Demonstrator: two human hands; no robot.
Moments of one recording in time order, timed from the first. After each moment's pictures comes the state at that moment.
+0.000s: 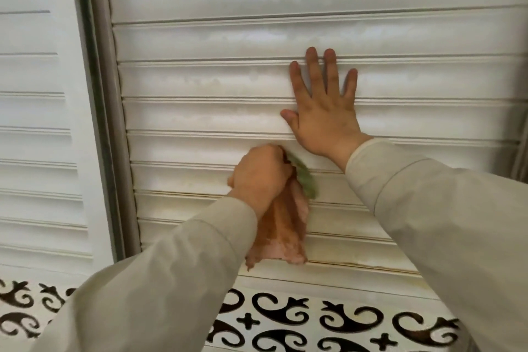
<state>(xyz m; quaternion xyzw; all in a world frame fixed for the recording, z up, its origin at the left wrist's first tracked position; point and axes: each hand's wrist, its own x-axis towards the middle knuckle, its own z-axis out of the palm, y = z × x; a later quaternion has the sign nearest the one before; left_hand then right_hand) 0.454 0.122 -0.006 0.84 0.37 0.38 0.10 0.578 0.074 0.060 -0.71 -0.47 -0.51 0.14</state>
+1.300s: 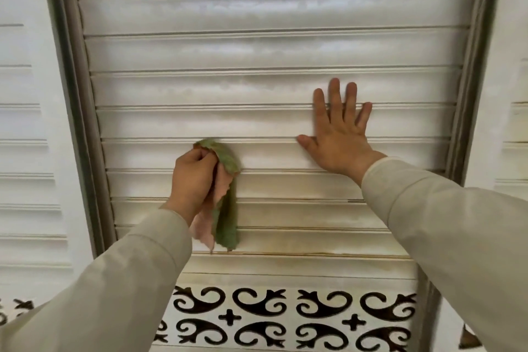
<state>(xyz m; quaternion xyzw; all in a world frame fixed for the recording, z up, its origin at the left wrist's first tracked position) 0.401 0.157 -0.022 0.62 0.28 0.54 0.51 0.616 0.000 0.036 -0.80 -0.45 -0.37 0.14</state>
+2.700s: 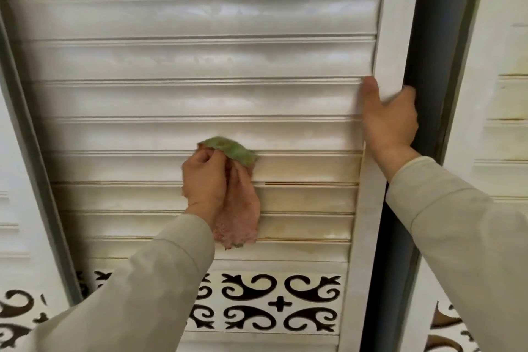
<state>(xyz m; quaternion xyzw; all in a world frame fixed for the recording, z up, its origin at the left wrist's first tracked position) 0.474 0.103 -0.058 0.55 0.31 0.59 0.50 0.679 -0.064 0.024 -0.66 -0.25 -0.23 0.67</state>
